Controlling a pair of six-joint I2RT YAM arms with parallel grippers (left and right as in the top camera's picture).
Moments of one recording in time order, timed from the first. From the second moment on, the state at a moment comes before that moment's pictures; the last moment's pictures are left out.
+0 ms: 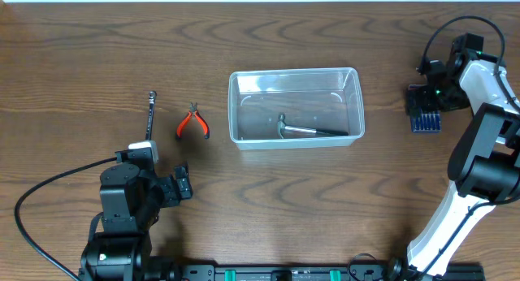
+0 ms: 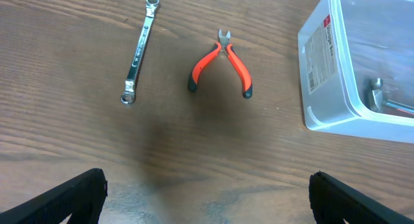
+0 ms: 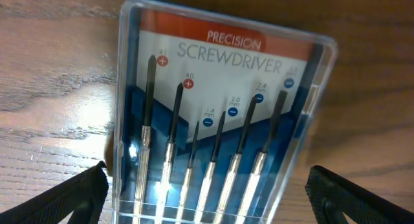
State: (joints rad) left arm 0.01 0.57 0.55 -0.73 0.07 -0.17; right arm -0.30 2.19 1.63 -0.90 -0.01 -0.44
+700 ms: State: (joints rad) left arm 0.01 0.57 0.55 -0.73 0.07 -0.17; right arm -0.30 2.21 1.63 -0.87 -0.02 -0.32
